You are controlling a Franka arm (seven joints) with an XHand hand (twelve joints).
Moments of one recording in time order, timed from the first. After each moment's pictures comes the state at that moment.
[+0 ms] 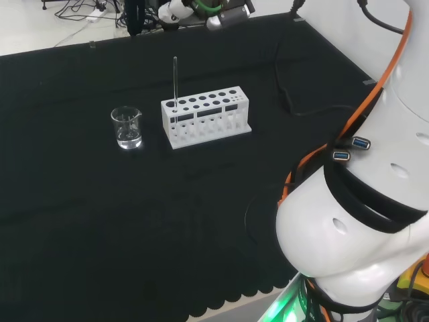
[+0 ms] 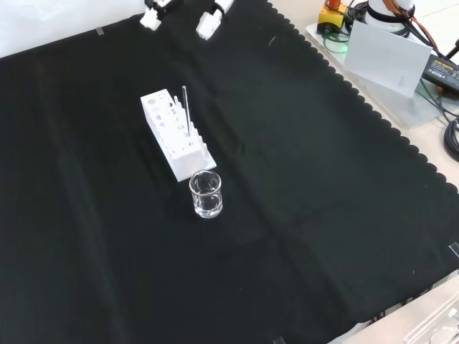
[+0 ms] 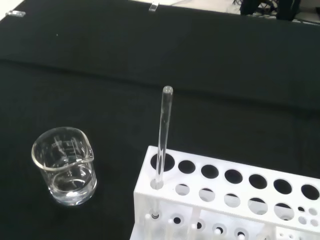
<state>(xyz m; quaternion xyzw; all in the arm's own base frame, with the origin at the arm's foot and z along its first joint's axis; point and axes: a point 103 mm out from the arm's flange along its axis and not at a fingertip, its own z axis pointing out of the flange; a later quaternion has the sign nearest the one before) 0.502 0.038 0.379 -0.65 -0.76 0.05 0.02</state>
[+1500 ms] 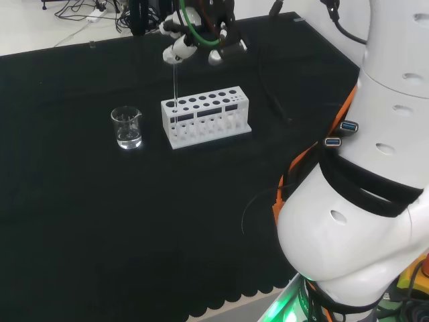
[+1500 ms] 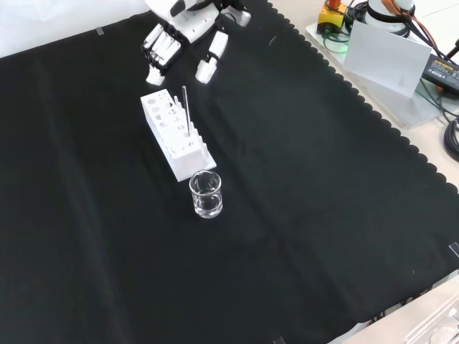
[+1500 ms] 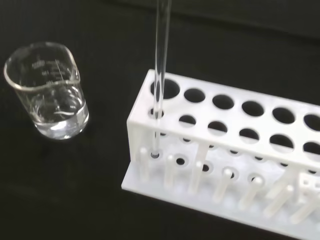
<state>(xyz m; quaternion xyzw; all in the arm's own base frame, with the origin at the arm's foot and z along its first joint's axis) 0.520 0.031 0.286 -0.62 -0.77 0.10 0.06</state>
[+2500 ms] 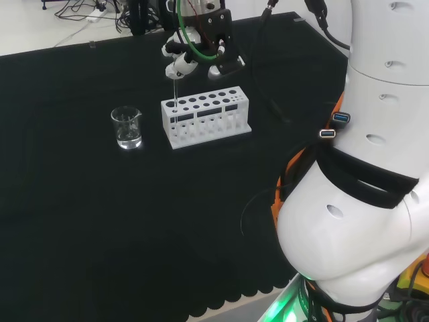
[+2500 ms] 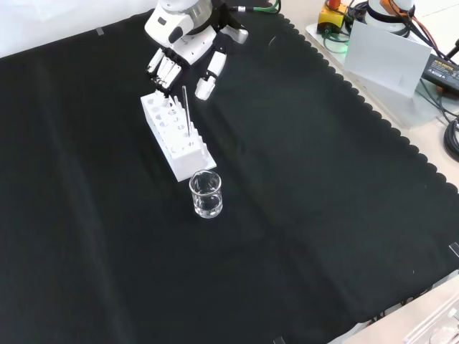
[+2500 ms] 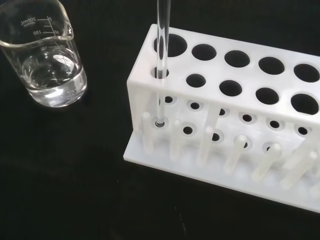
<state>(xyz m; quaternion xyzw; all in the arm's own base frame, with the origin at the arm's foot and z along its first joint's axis) 0.523 0.031 0.249 -0.62 -0.77 0.12 0.09</state>
